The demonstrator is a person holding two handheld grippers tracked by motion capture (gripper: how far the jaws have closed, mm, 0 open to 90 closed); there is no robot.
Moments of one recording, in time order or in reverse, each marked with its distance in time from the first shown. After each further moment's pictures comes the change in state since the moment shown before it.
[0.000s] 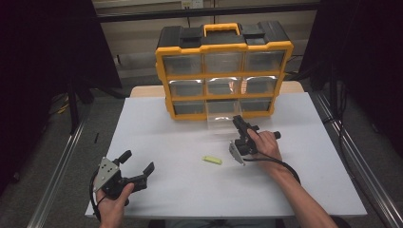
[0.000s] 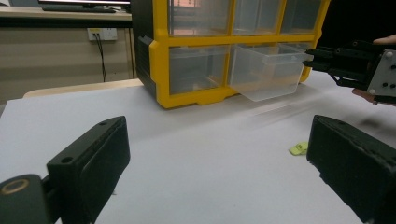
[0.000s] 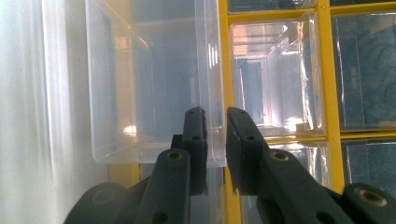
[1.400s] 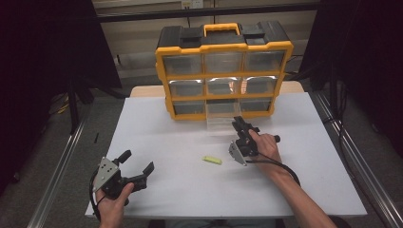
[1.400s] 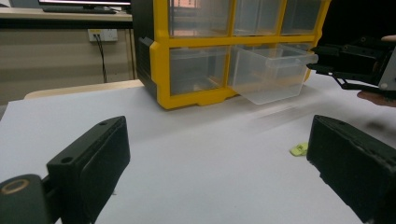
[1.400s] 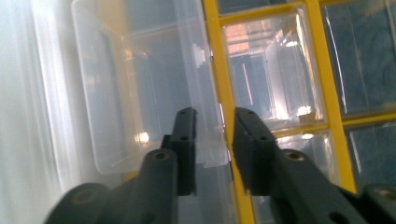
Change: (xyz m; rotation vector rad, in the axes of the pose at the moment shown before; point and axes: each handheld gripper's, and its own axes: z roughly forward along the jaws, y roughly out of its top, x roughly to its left) left arm 0.000 0.000 0.000 -0.001 -0.001 -0.002; right arm -0.003 0.003 -0.007 0.006 0.012 0.149
